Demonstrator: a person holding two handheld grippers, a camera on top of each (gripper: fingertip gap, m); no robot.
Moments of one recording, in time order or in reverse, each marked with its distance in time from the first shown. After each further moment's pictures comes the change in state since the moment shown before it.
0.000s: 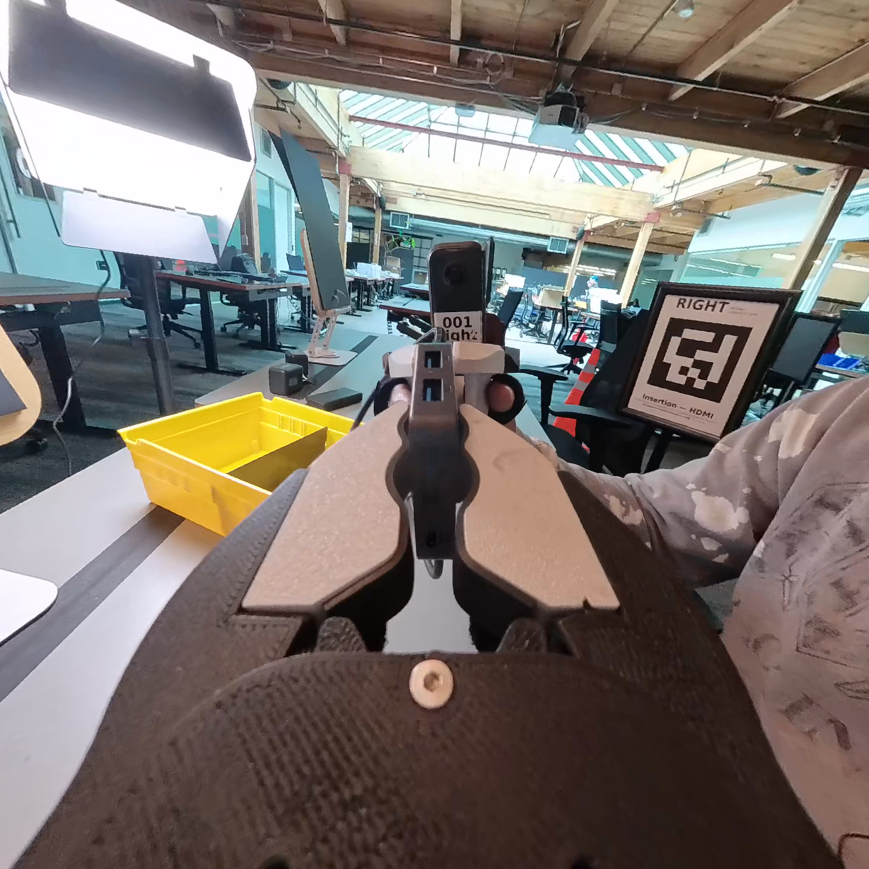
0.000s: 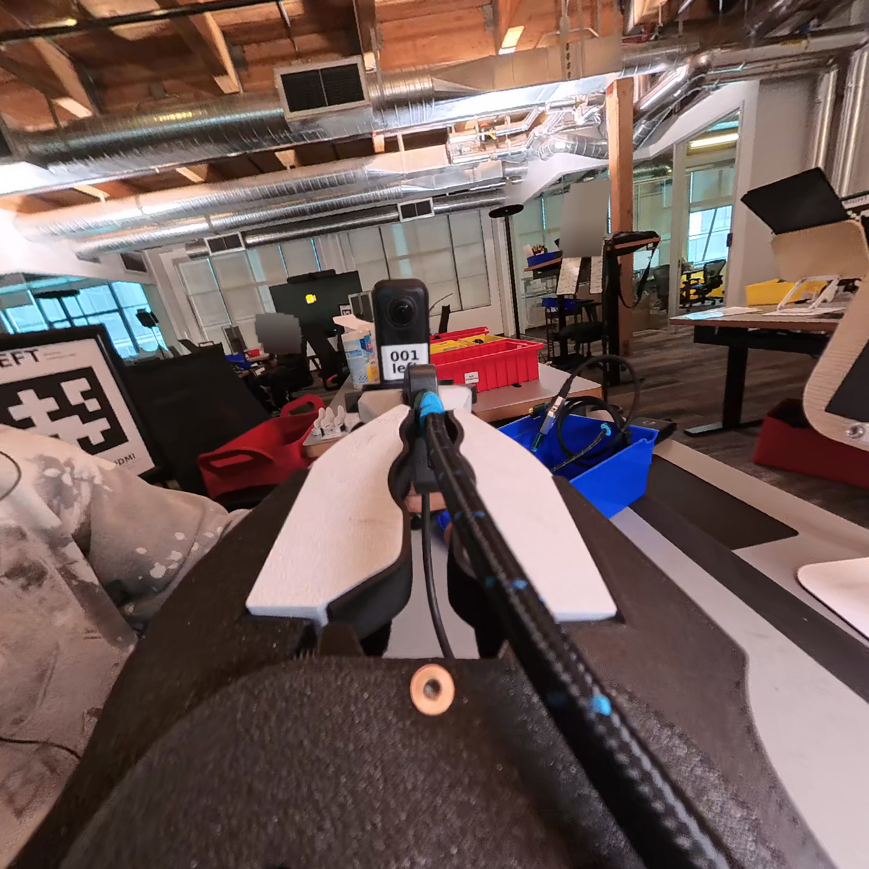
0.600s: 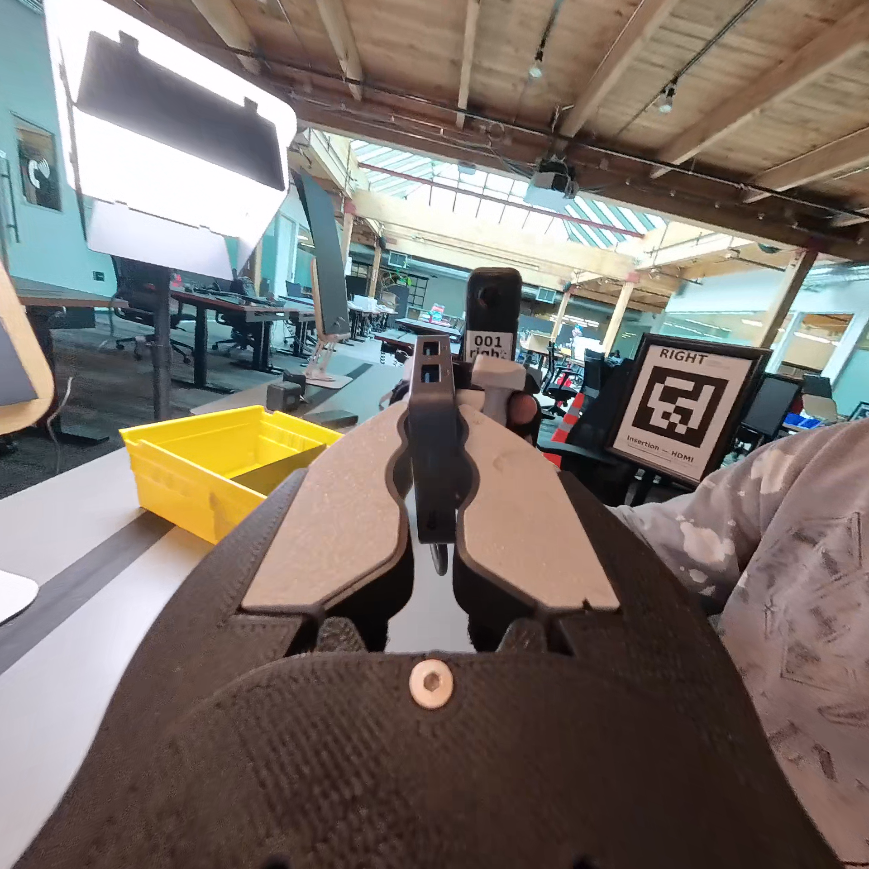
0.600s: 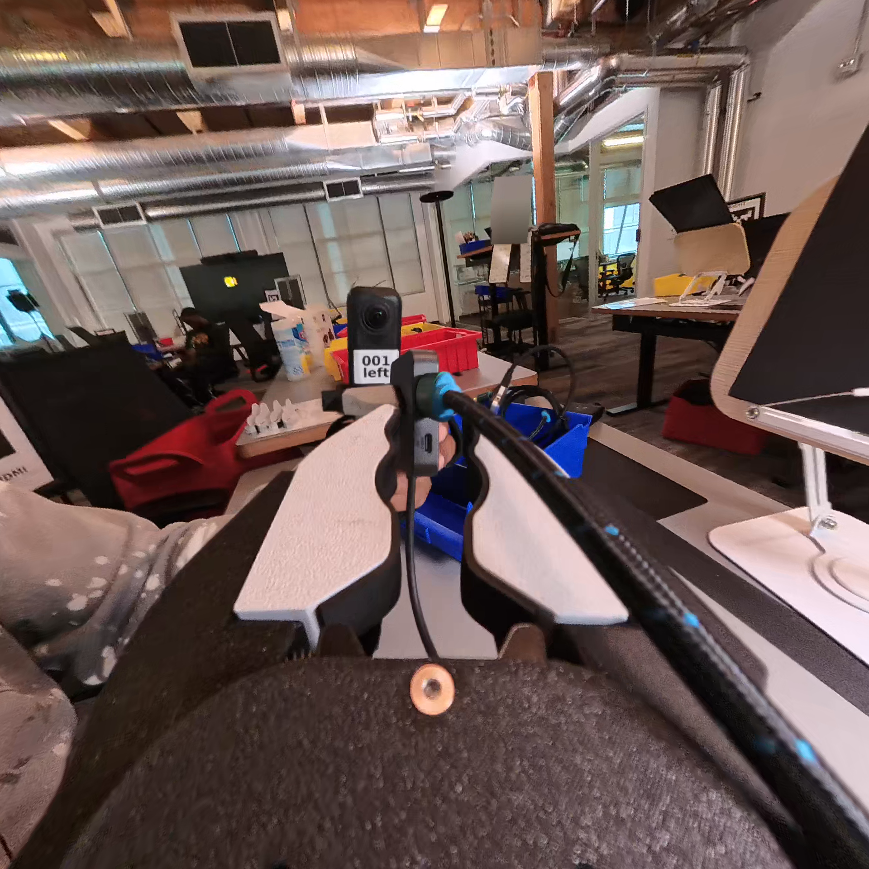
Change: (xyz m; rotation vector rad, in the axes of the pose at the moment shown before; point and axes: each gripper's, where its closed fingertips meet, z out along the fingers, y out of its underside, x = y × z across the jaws) left arm -0.017 -0.006 -0.014 0.092 0.001 -0.080; right arm 0.014 -0.001 0.004 -0.030 0.163 -0.043
